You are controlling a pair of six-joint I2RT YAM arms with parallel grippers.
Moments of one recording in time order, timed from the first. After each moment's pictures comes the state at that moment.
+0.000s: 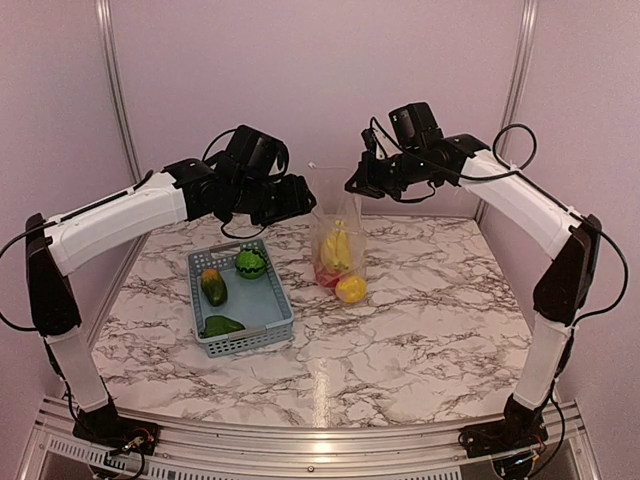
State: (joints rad) left arm -0.83 1.79 1.78 -0.56 -0.17 -0.70; right arm 0.58 1.87 1.98 -0.73 -0.28 0.52
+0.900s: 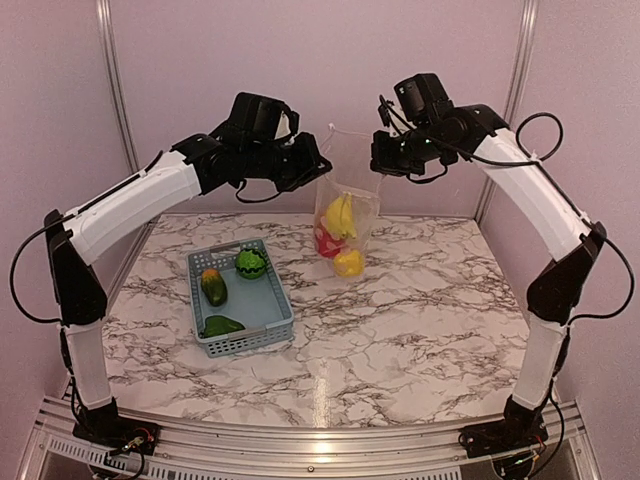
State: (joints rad) left arm -0.79 1.95 2.06 -0.50 0.06 -0.82; right arm 0.63 1.94 2.33 -1.05 0.07 0.41
